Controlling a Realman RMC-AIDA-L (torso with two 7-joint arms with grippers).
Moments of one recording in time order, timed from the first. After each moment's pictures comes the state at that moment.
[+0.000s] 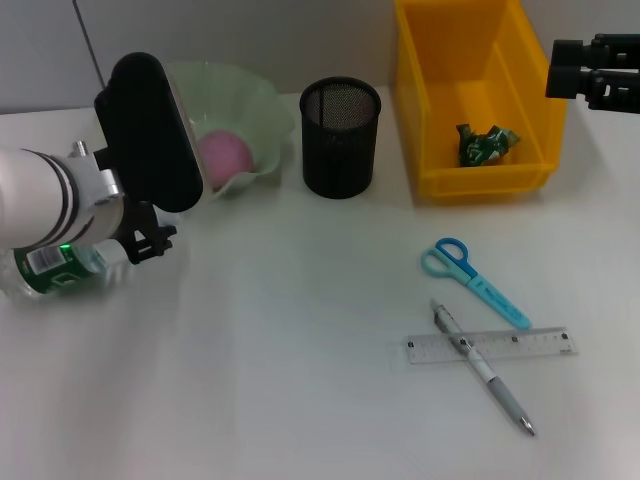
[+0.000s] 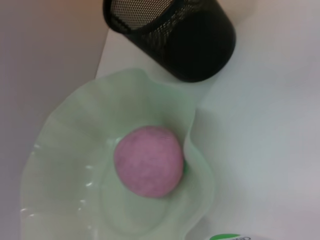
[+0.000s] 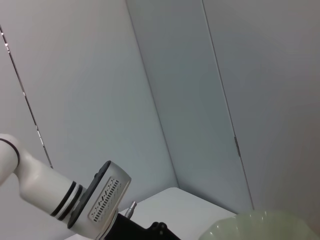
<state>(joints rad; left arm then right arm) -0.49 -2.04 1.81 1.41 2.90 1.05 -2.32 0.51 1.90 -0.55 -0.97 -1.80 -1.86 1.78</state>
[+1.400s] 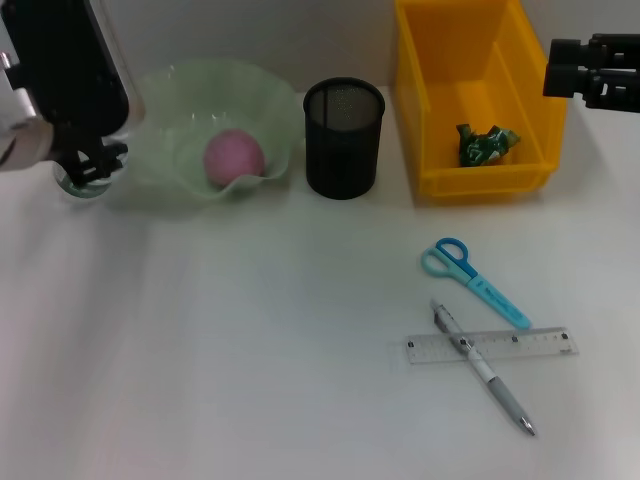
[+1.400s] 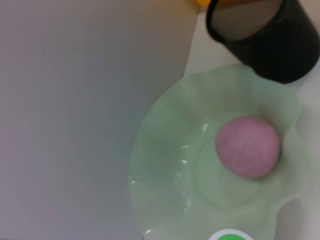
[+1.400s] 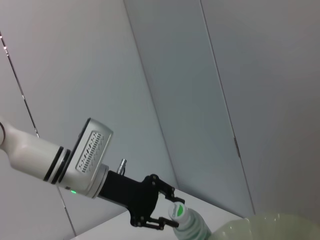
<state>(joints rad) -0.46 -2.02 1.65 1.59 2.90 1.08 -2.21 0.51 1.91 -0.55 -0.97 -1.80 -1.86 1.79</state>
